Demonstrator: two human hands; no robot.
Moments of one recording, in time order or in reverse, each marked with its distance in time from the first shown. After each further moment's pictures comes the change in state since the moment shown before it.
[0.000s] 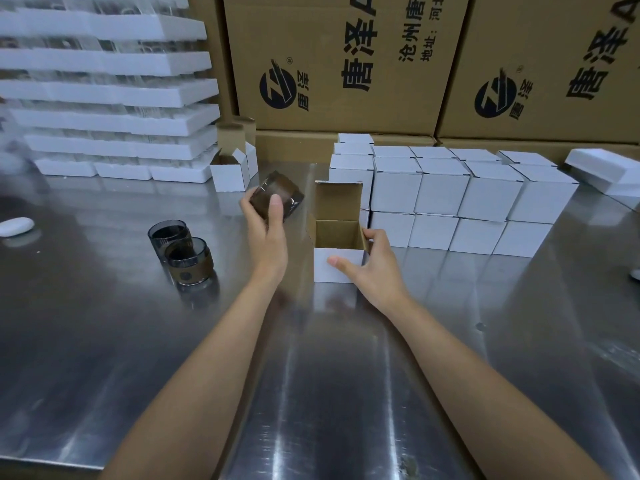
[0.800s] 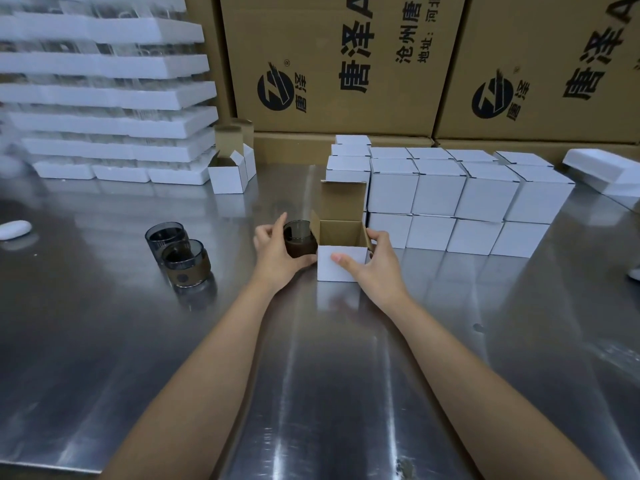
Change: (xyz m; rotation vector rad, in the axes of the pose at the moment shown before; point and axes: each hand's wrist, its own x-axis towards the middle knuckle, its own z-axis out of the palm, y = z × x) left_hand 0.006 -0.052 -0.011 0.627 -0.405 -0.127; right_hand 0.003 0.002 -0.003 0.092 0.039 0.052
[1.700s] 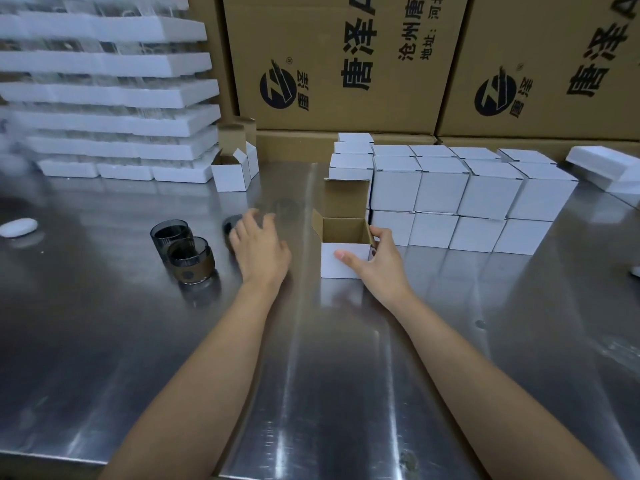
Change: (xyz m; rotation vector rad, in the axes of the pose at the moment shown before) left_hand -0.004 0.007 -0.017 0.718 0.346 0.072; right_hand 0.002 0.002 -0.001 0.030 -0.002 0.001
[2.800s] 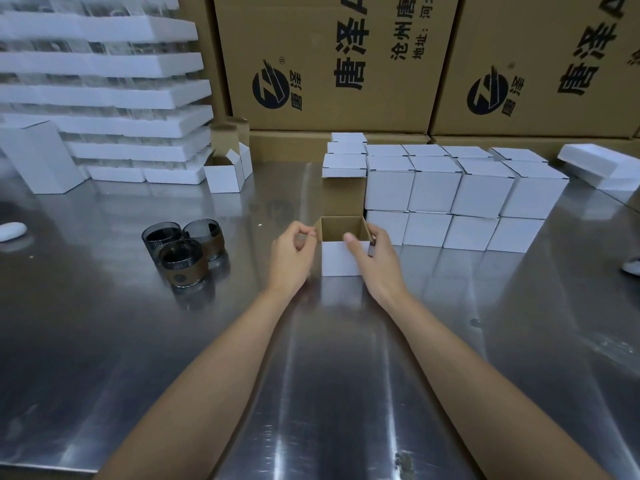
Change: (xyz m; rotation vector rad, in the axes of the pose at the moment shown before) left_hand -0.021 0.039 0.006 -1.018 -0.210 -0.090; right_hand -0.004 -0.009 -0.003 -0.059 0.043 0.008
